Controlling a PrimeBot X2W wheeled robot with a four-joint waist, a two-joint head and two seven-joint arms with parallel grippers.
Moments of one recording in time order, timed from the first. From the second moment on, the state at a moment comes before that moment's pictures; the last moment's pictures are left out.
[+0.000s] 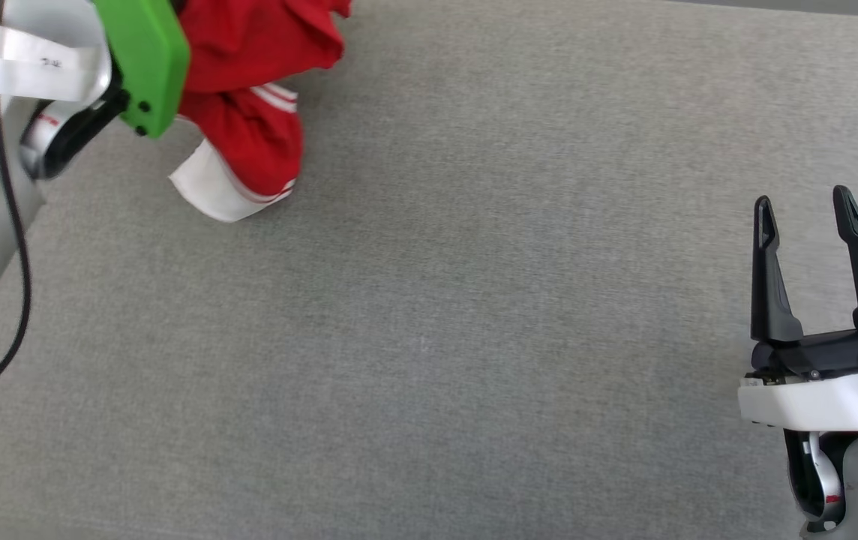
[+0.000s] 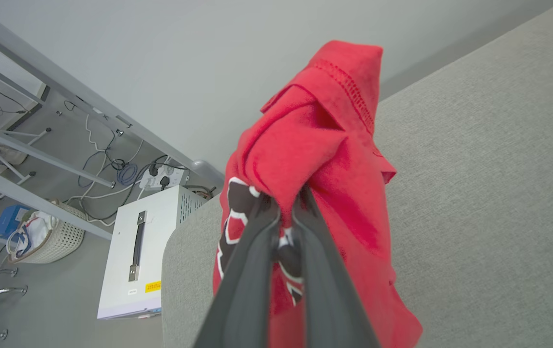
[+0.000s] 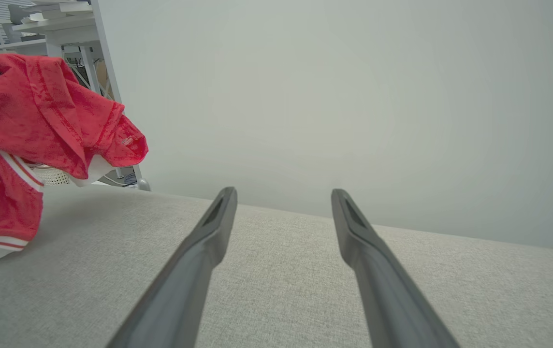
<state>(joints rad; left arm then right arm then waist) -1.26 0.68 -0.94 0.46 -0.78 -0.13 0.29 -0.12 -0.06 -0.04 -0.20 0.05 0.13 -0.26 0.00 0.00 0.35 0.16</state>
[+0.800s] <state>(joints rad) -1.27 0.26 -1.25 0.41 -0.75 -0.13 0.13 -0.12 -0.05 -0.07 -0.20 0.15 0.13 -0.26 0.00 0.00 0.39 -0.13</state>
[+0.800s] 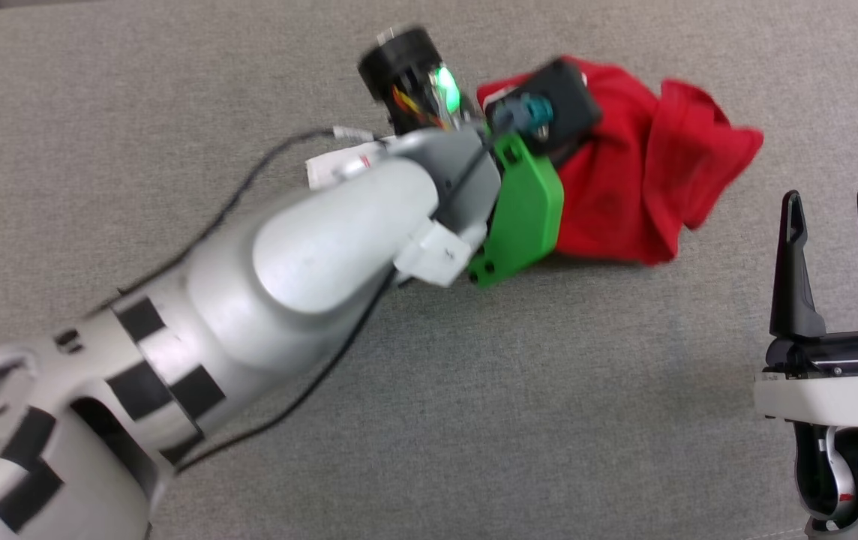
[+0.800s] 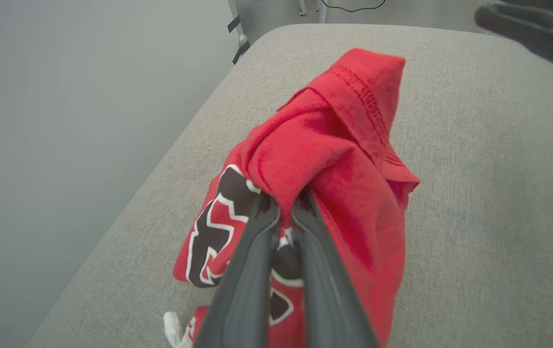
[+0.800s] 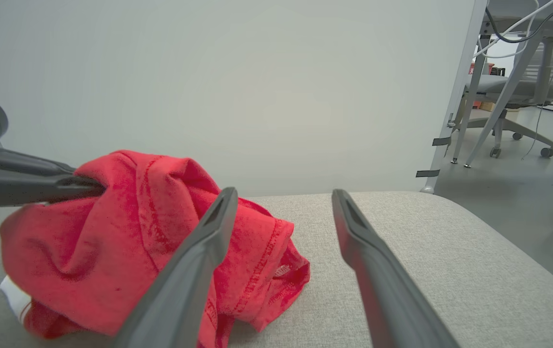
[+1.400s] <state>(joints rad) -0.97 0.15 -1.27 0.49 -0.65 -0.13 0.06 -0.12 -0.05 -0.08 -0.19 0.15 0.13 -0.26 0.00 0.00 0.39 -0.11</state>
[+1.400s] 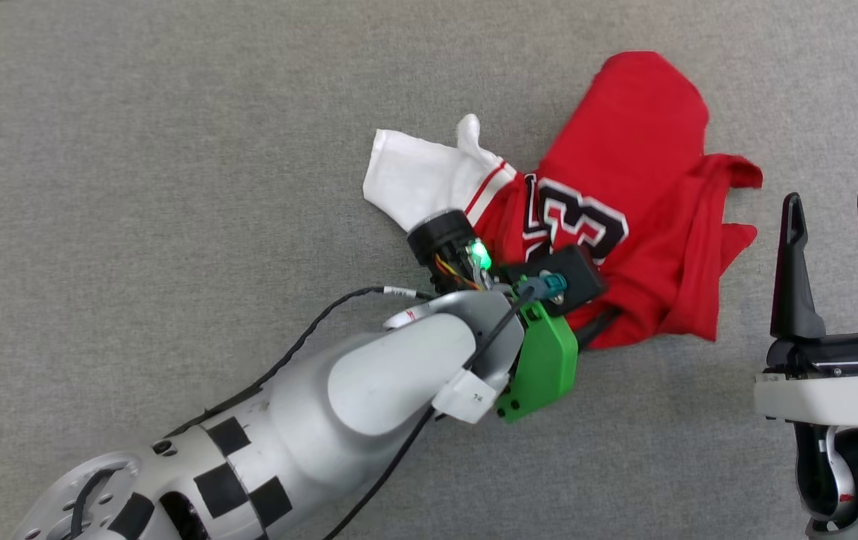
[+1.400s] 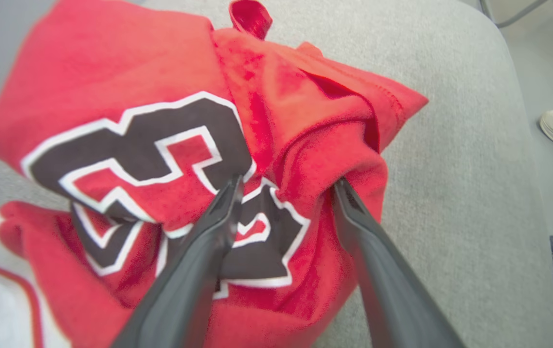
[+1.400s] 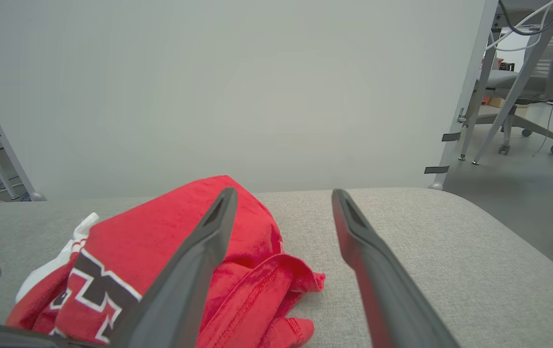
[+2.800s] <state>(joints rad) -0.07 0.29 -0.27 0.06 -0.26 0.24 -0.26 0.04 -0.05 -0.03 -0.09 0.12 0.13 -0.26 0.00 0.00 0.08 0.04</state>
